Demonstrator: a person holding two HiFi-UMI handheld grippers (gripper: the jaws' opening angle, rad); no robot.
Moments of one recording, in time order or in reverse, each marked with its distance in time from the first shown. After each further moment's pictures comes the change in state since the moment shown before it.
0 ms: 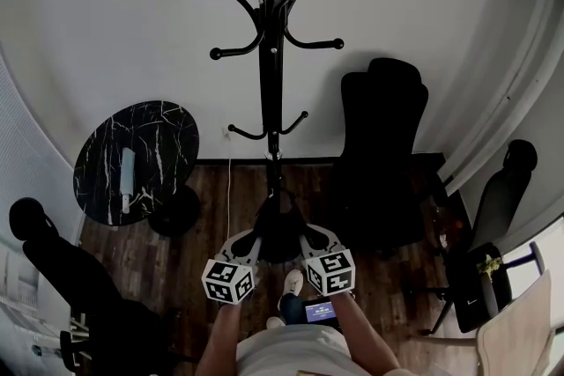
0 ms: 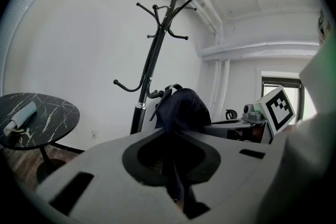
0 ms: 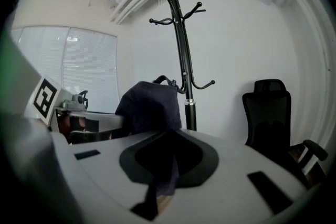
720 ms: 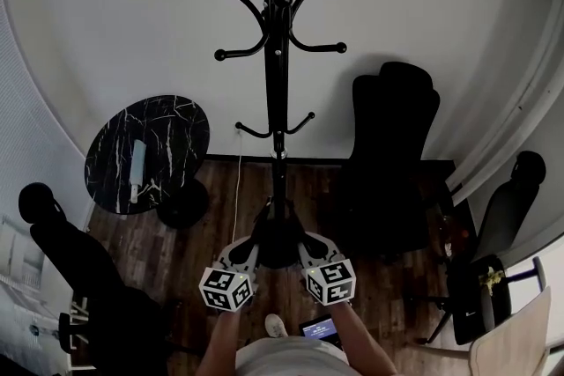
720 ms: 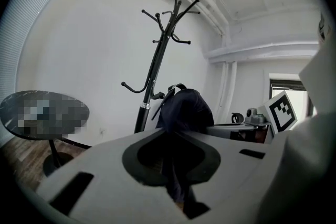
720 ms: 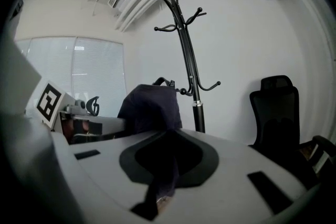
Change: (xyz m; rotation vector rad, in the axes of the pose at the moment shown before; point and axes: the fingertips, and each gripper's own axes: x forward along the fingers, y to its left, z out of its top) left arm -0.027 -0.017 -0.002 -0.039 -0.018 0.093; right arm -0.024 0.015 0.001 0.030 -0.038 0.098
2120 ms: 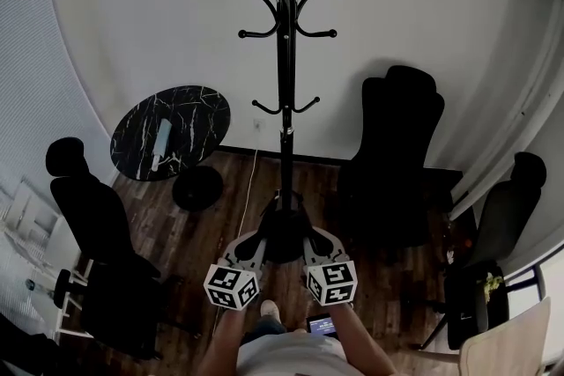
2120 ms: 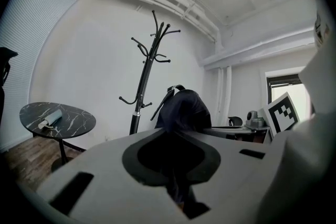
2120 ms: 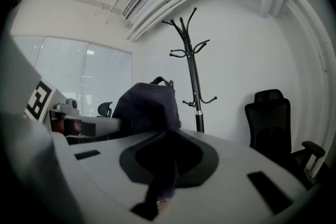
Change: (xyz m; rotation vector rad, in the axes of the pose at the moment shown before) left arm -0.101 -0.117 -0.005 0.054 -0.122 0.080; right arm -0.133 0.044 -0.002 -0.057 -0.113 0.007
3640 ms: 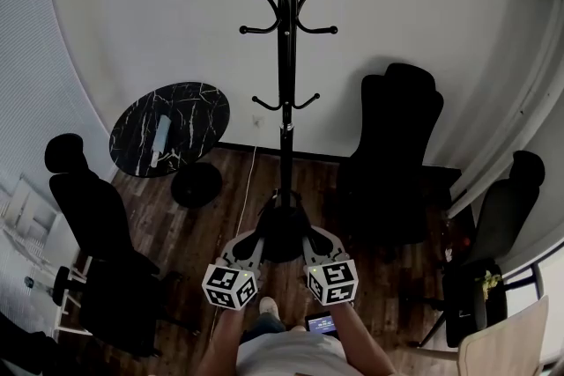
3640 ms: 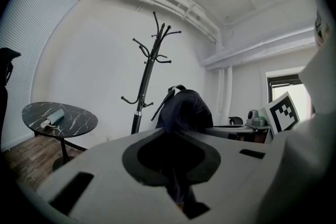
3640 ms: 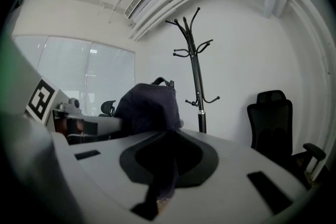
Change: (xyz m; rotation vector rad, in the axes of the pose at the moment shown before) left arm -0.010 0.001 -0.003 -0.004 -0.004 0.010; right arm -0.006 0.008 -0.002 -0.015 0.005 0.025
